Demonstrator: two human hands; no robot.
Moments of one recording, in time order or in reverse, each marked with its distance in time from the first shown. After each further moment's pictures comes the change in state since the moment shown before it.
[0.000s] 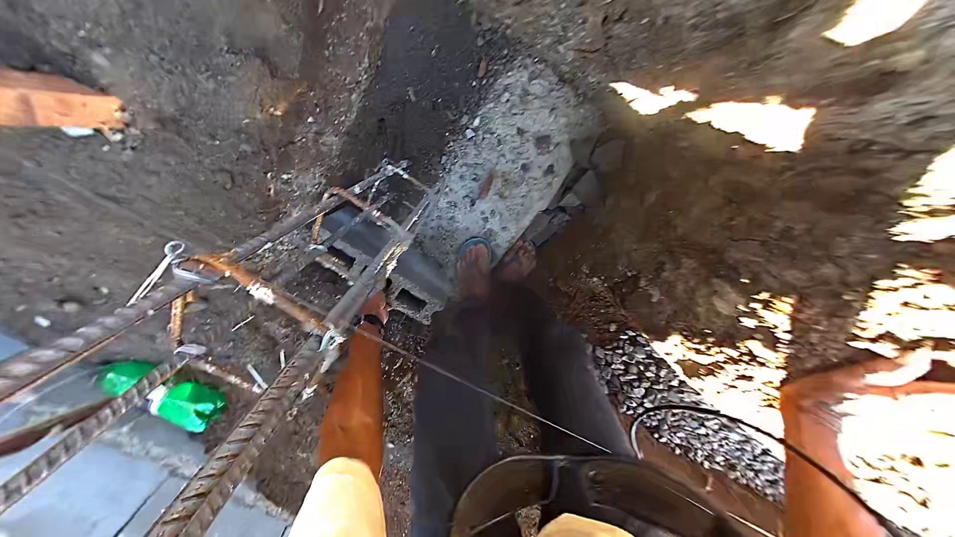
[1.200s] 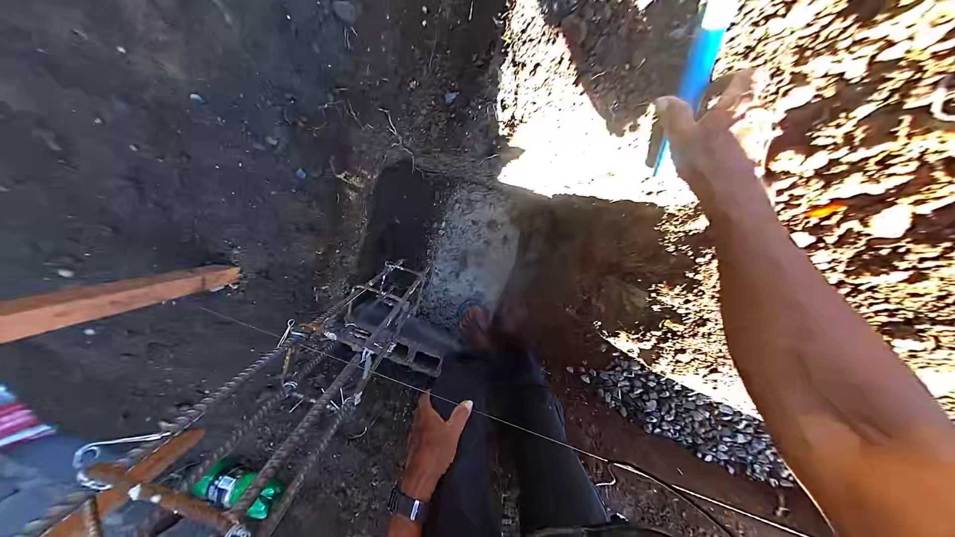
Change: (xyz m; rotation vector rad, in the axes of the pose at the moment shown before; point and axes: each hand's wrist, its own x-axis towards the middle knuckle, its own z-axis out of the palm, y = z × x) left_hand -0.347 0.052 -0.067 0.845 -0.224 0.450; right_hand 0.139 -0.303 -0.078 0.347 -0.502 -0.254
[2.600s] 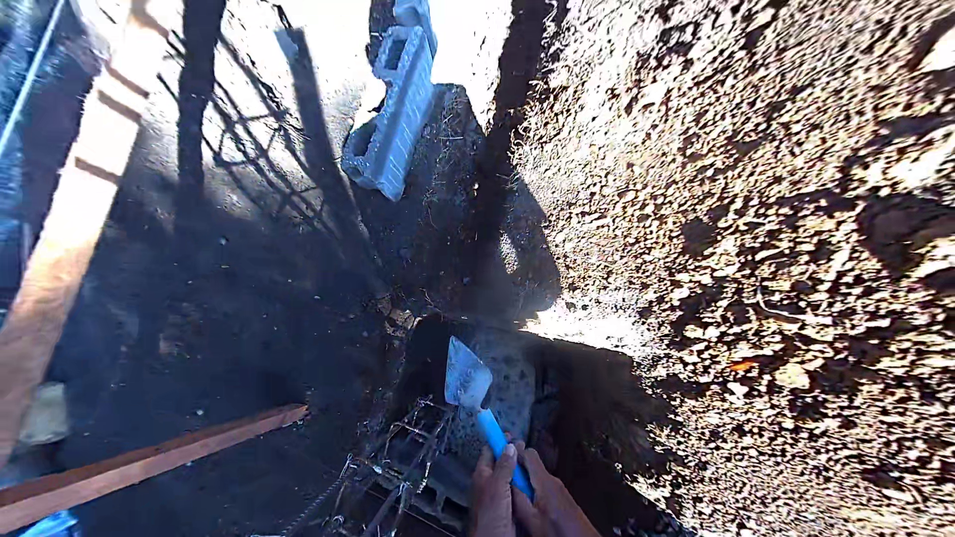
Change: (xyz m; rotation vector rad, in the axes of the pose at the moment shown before) left_hand -0.048 0.196 -0.049 -1.212 -0.173 0.374; right_hand -0.311 -0.049 0.013 0.523 -0.704 -0.230
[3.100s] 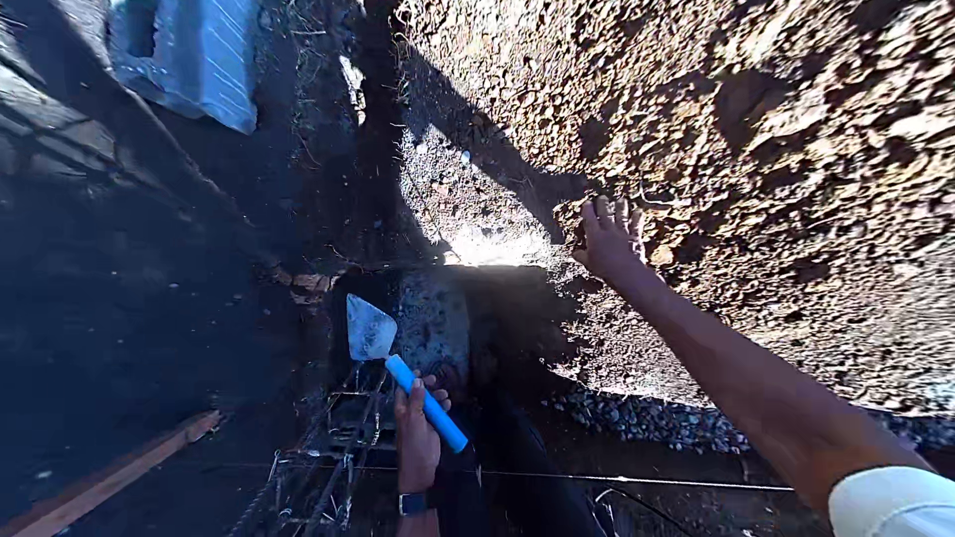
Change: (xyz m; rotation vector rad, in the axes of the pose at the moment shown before) left_hand 0.041 0.005 -0.032 -0.020 0.056 -0.049; right_hand 0.117 0.083 -0.309 -0.840 0.536 0.191
